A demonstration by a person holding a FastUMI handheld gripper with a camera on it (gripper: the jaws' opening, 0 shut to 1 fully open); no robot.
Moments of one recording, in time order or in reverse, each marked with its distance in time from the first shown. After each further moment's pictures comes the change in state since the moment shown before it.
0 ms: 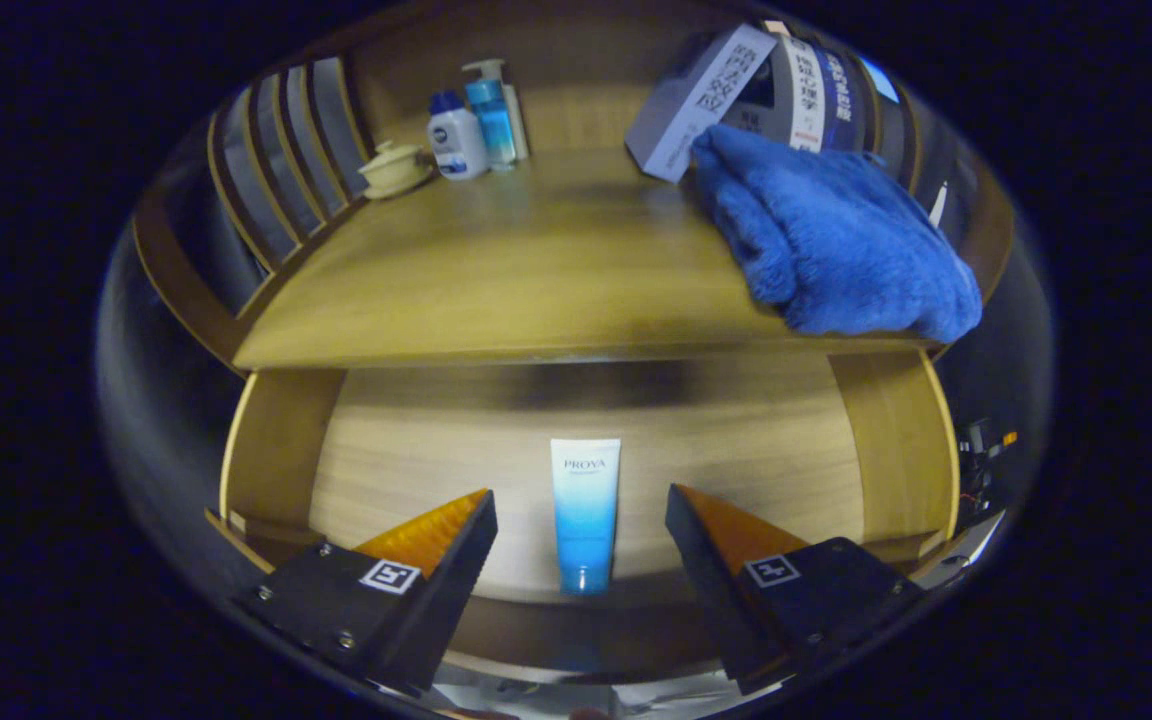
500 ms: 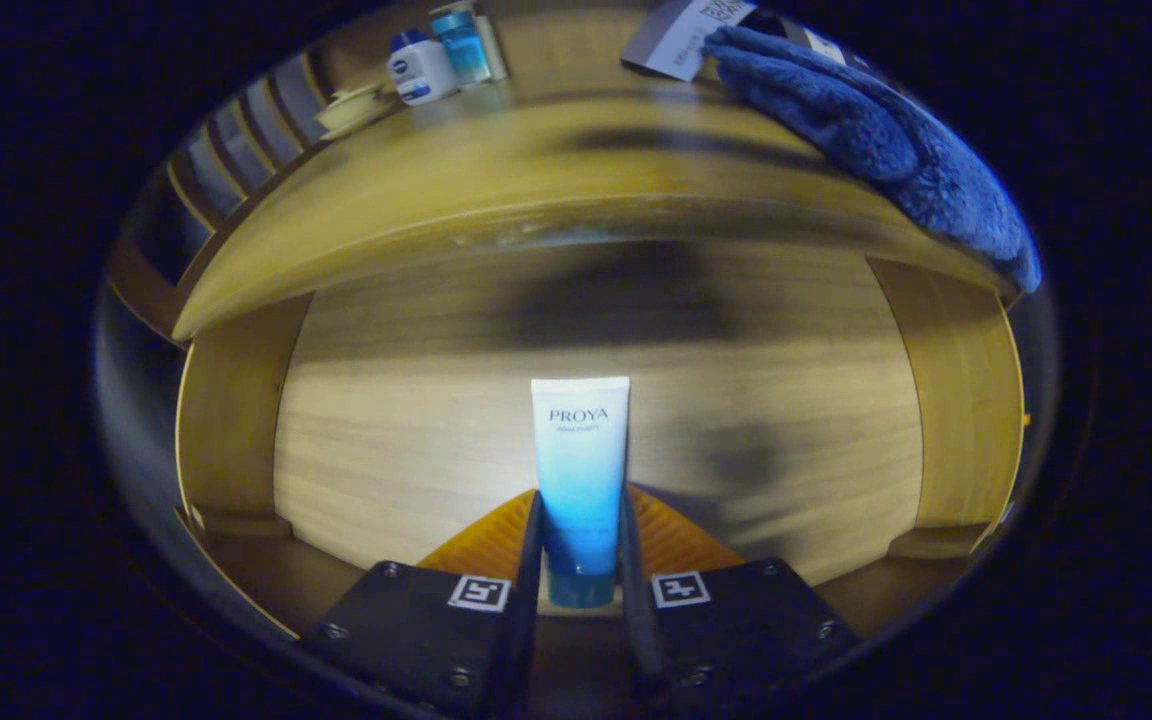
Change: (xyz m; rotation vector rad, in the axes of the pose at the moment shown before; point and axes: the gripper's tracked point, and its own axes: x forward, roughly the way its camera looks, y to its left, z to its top) arm 0.030 -0.004 -0.026 0.015 0.085 0.026
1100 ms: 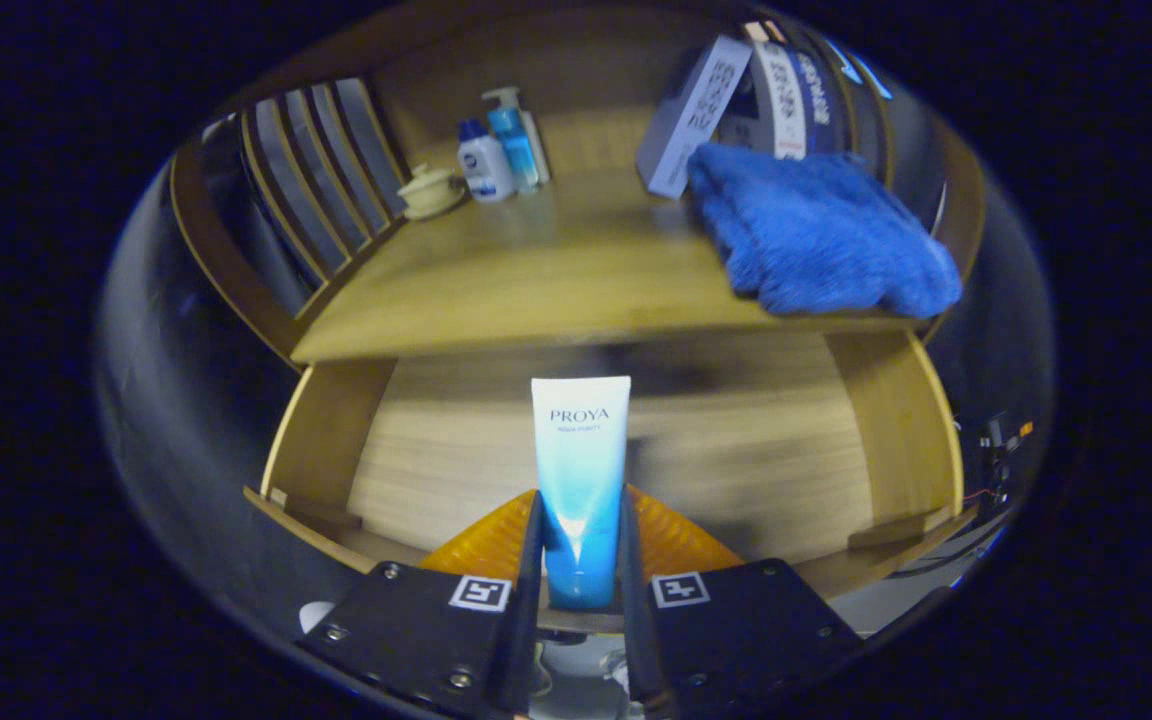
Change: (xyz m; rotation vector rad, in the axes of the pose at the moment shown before) arm -0.096 -0.002 0.023 0.008 -0.319 0.060
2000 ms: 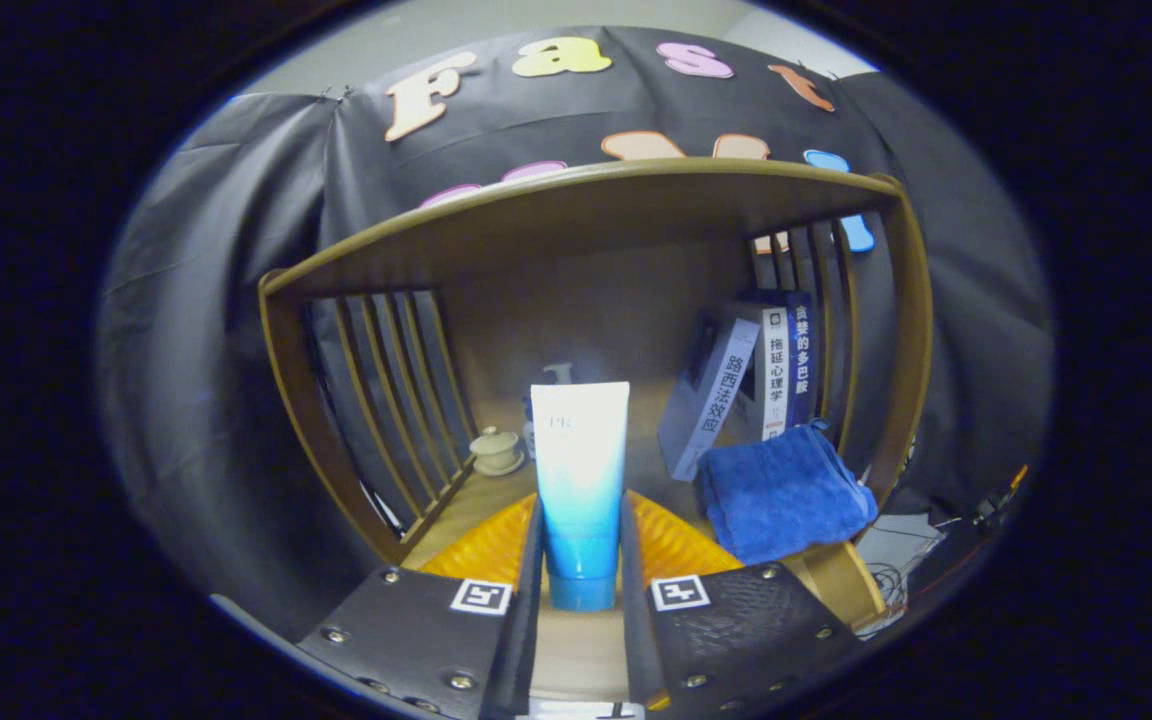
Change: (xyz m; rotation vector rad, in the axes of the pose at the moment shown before) arm -0.103 0.061 0.186 0.036 -0.595 0.033
